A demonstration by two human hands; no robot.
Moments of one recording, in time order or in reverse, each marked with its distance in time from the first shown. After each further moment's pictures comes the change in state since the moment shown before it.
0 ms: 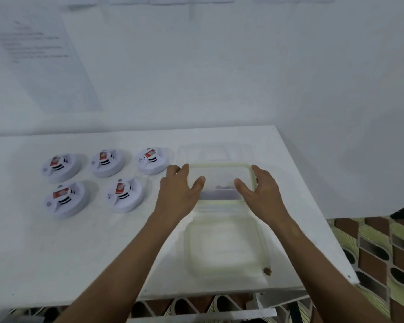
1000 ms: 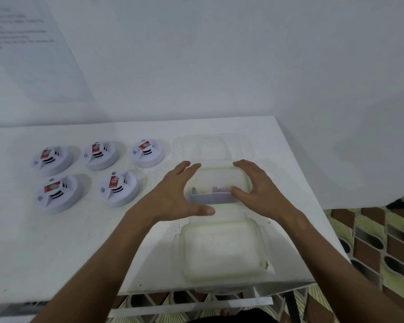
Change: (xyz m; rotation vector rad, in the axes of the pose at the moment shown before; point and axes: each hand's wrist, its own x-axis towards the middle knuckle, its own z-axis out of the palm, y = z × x) left_hand -0.003 -0.013 -0.016 0.101 -0.389 0.243; right_hand 0.007 0.020 -0.007 -0.108 -0.220 -0.239
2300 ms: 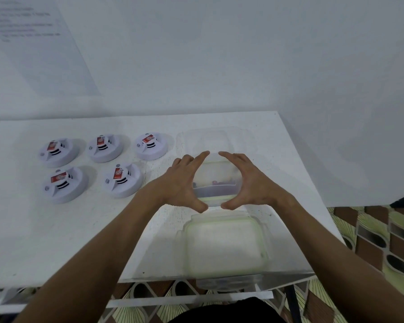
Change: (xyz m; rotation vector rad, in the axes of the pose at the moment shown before) left_hand 0.020 -0.005 0.002 0.223 -0.081 0.092; right_hand 0.024 0.008 0.008 -0.035 -0.237 -0.155
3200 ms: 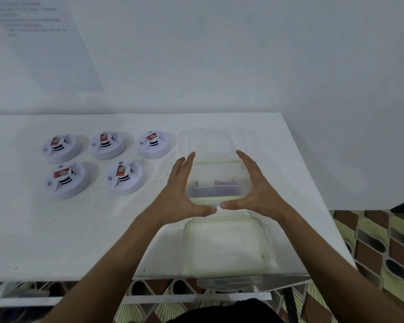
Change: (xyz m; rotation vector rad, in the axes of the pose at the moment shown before) left_hand -0.029 -0.001 0.035 -0.482 0.290 -0.066; right_hand -0.021 -0.003 0.014 0.231 0.161 0.048
